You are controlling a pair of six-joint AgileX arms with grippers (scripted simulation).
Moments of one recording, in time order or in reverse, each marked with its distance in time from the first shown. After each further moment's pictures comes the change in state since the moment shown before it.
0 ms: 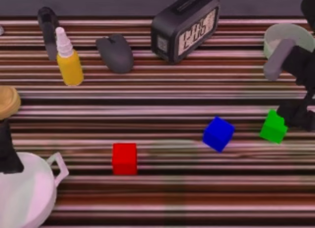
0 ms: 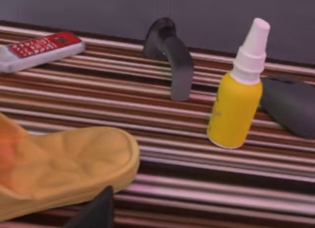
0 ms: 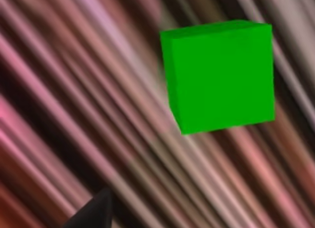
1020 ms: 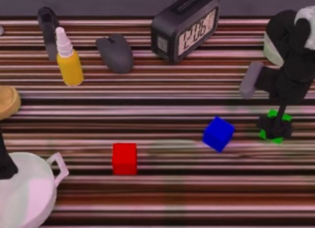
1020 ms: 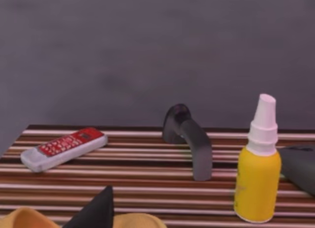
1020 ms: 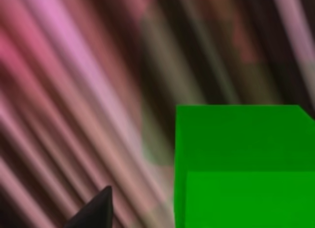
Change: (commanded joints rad) left arm 0.043 -0.226 -0.138 0.150 0.017 0.141; right arm 0.028 0.307 0.118 0.047 -0.004 -0.103
